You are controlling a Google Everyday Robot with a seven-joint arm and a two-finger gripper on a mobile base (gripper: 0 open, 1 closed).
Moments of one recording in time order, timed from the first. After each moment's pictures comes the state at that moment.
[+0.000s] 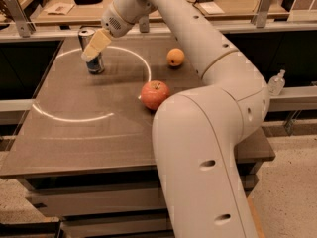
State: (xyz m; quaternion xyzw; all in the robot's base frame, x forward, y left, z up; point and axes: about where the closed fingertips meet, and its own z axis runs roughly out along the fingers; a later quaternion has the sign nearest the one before) arm 0.749 0.176 0.899 -0.58 0.71 0.25 0.30
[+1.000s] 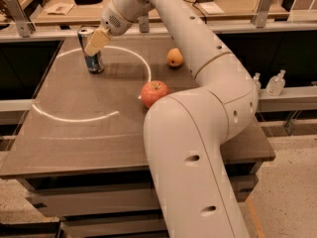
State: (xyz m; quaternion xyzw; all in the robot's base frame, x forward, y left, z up) arm 0.751 0.178 0.898 -0.60 0.71 0.26 0.28
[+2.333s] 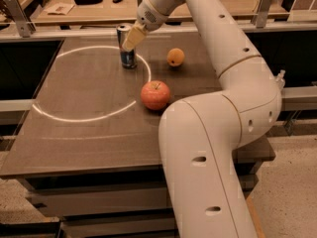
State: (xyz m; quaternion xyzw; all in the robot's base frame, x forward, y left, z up) arm 0.772 0.063 0.896 -0.58 0.74 0.19 0.27
